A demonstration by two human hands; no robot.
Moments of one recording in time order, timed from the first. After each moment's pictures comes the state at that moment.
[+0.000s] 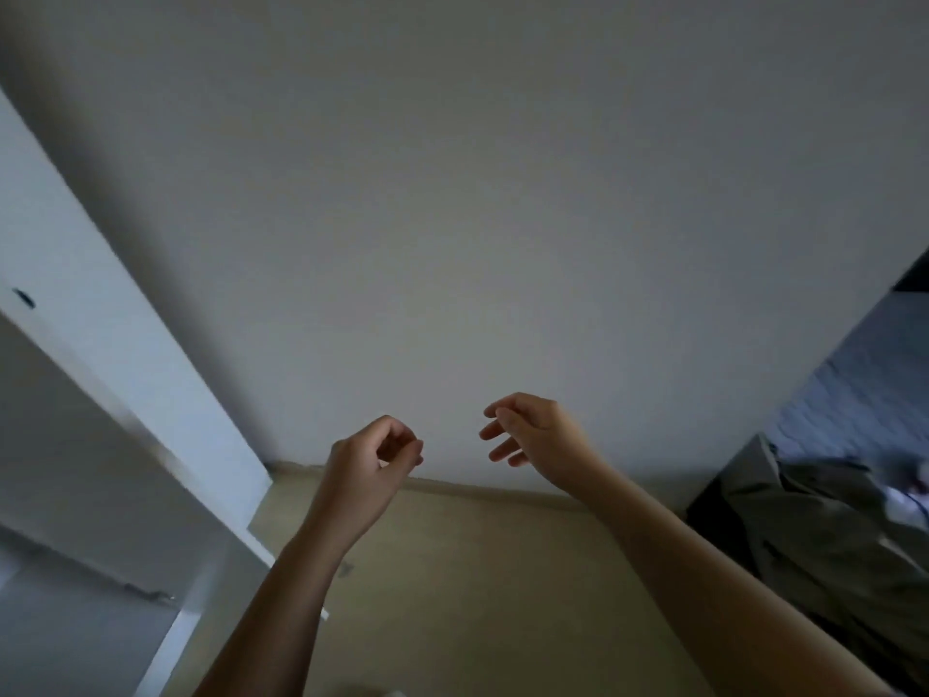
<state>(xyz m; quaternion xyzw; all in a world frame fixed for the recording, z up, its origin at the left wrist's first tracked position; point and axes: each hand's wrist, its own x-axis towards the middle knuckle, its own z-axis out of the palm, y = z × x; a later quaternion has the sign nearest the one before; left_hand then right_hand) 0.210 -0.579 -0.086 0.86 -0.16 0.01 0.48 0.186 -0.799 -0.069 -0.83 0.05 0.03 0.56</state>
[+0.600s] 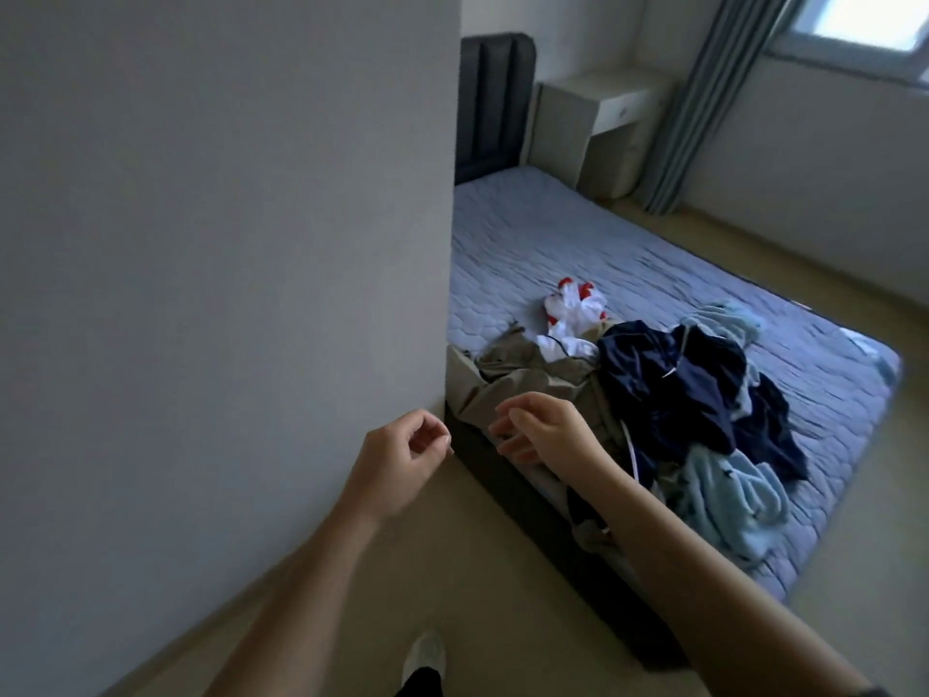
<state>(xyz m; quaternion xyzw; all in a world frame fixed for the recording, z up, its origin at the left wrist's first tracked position) 0.203 -0.993 -0.120 0.71 -0.51 -0.25 0.42 0.034 -1.106 -0.110 -0.66 0.46 -0.21 0.55</state>
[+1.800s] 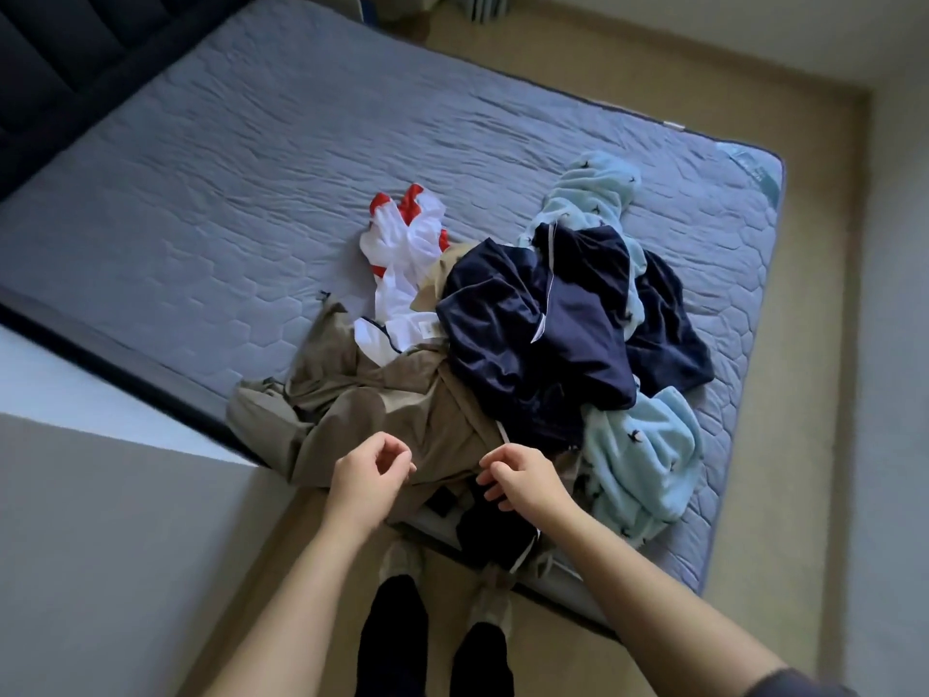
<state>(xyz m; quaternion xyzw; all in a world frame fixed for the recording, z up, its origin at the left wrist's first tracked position) 0.072 -1.442 -0.319 0.72 -0.49 -0.42 0.24 -0.136 -1.455 -0.324 -0.43 0.68 -0.14 0.58</state>
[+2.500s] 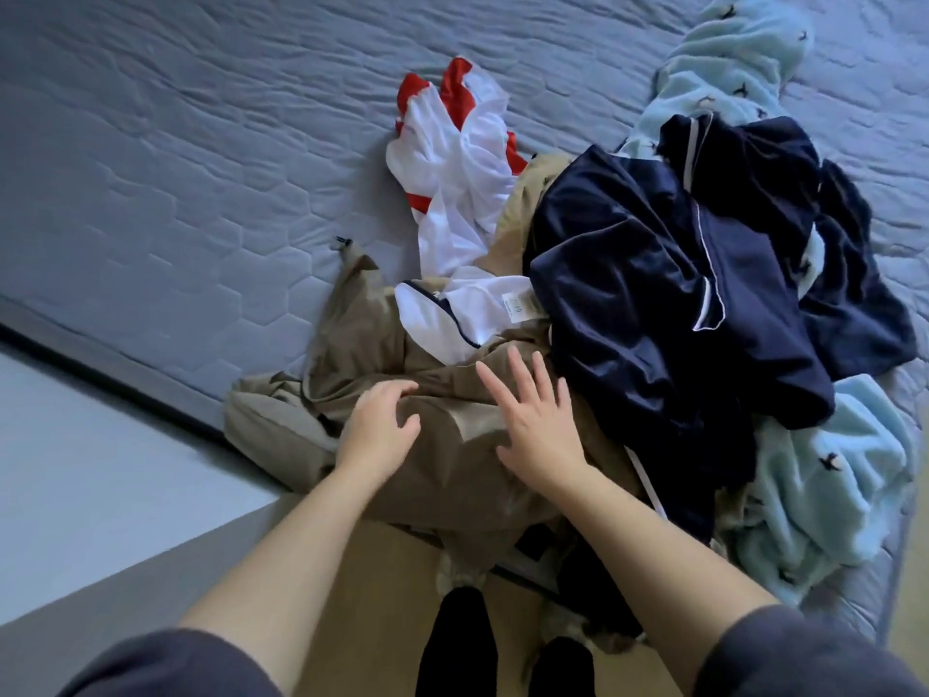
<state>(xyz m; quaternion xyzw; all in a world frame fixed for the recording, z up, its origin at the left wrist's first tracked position) 0.207 -1.616 -0.541 0.72 -0.57 -0.38 0.06 0.000 -1.611 -0.540 -0.75 0.61 0.10 0.26</state>
